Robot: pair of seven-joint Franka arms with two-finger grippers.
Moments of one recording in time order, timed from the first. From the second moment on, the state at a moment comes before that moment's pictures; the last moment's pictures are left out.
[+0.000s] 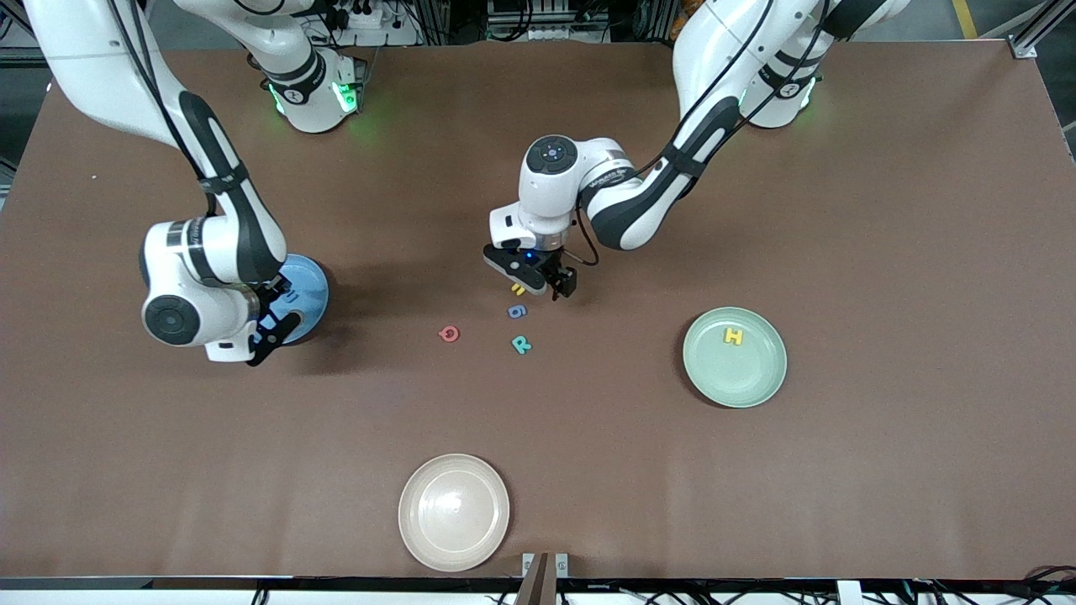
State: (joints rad) left arm -0.55 0.70 -0.37 -1.75 0.51 2.55 -0.53; right arm 0.02 0.43 0.03 -1.88 -0.12 1.89 -0.67
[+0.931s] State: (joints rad) left arm -0.54 0.70 -0.39 -1.89 0.56 2.59 -0.51; right arm -0.02 0.16 -0.05 -1.68 0.02 1.75 -0.67
